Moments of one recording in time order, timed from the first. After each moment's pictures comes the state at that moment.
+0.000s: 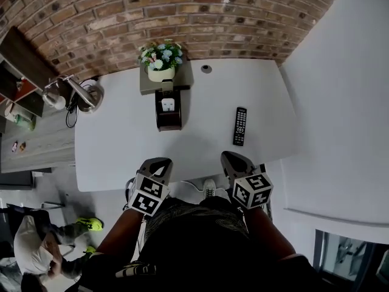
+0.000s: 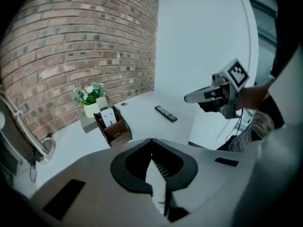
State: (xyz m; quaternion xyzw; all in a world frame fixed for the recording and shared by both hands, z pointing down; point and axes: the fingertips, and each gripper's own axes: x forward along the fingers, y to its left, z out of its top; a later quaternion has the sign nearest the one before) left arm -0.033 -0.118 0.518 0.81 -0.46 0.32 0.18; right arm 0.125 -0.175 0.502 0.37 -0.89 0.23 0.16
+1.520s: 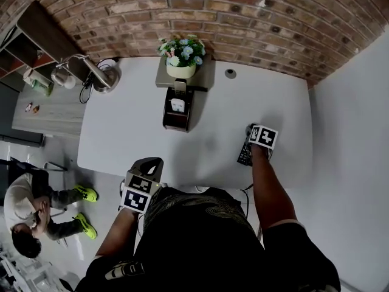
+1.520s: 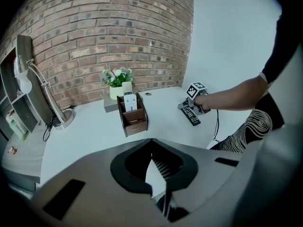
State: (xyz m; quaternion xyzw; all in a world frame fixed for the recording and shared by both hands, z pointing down) left arm -0.050 -0.135 0.540 0.70 -0.59 0.30 0.28; right arm 0.229 -0.431 0.699 0.49 -0.72 0.34 0.35
